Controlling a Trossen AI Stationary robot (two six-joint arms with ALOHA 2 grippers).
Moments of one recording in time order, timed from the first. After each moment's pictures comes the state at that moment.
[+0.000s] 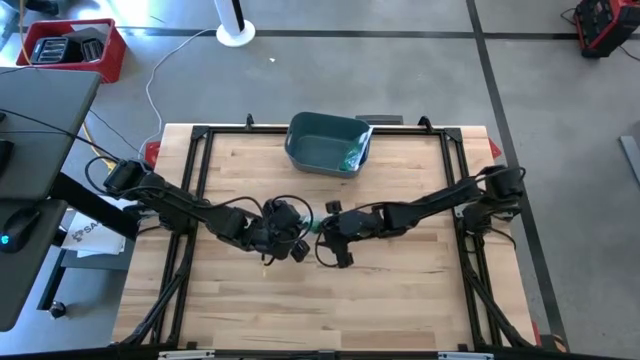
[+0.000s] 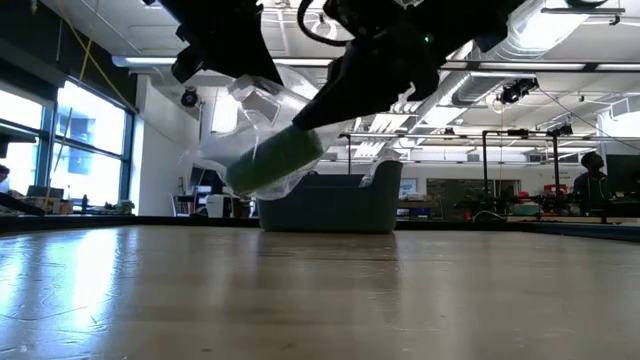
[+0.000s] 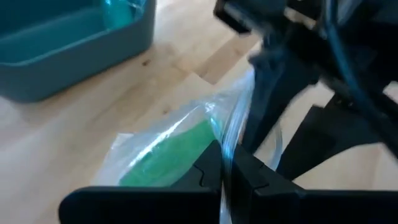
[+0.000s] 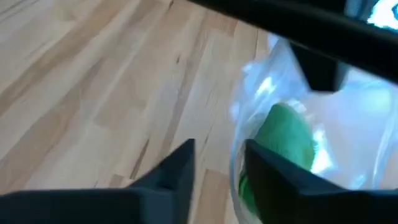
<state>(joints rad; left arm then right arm) -0.36 1.53 1.07 -0.41 -0.68 -0.83 0.19 1.76 1.05 0.10 0.12 -0.29</state>
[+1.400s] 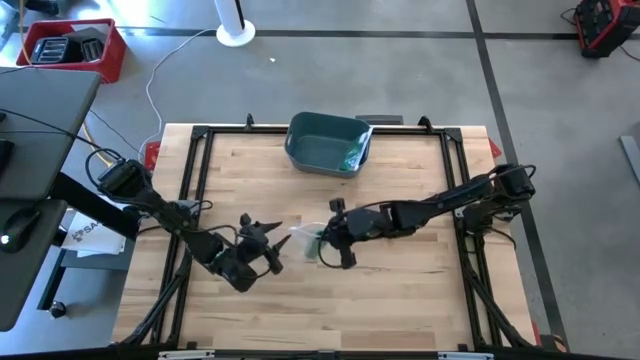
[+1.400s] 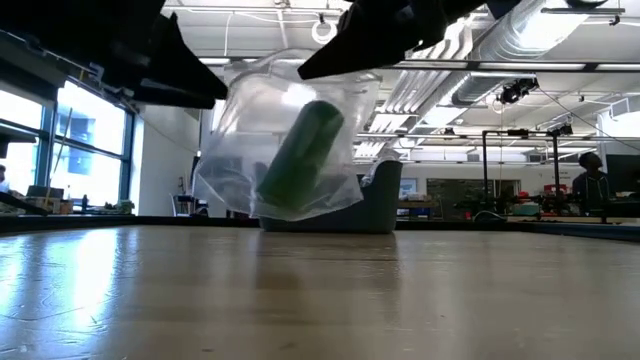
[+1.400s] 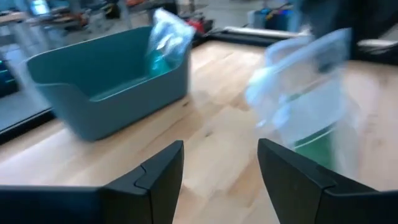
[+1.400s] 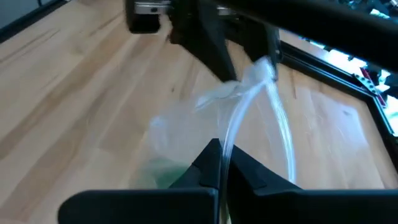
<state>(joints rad) -0.64 1.49 0.67 0.01 -1.21 -0.72 0.21 1.68 1.06 0.09 0.17 -0.30</state>
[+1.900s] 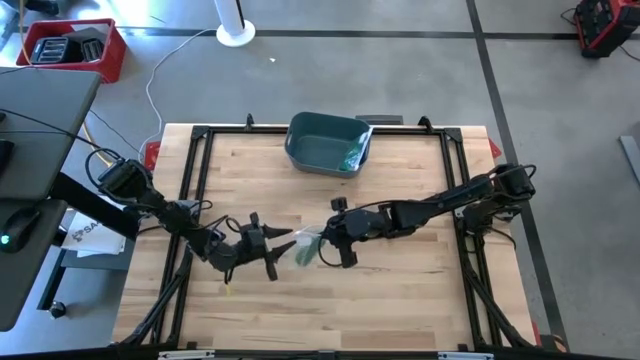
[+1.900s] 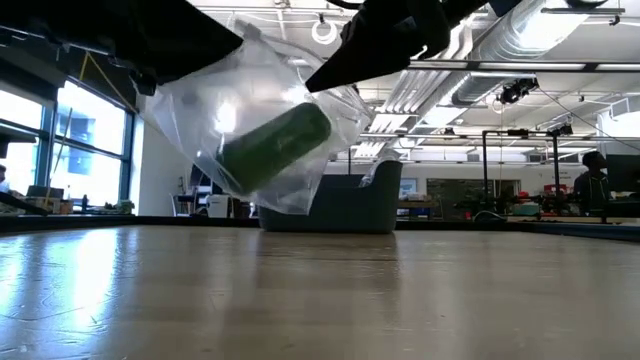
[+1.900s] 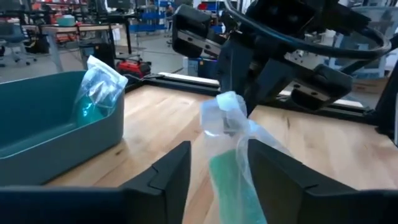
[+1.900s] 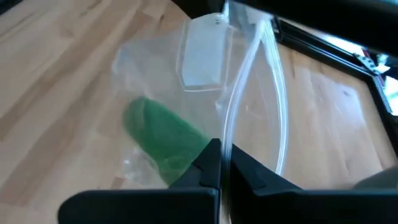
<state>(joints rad) -0.61 1.49 0.48 0.87 -0.99 -0.18 0.22 1.68 1.09 0.00 0.19 -0.26</state>
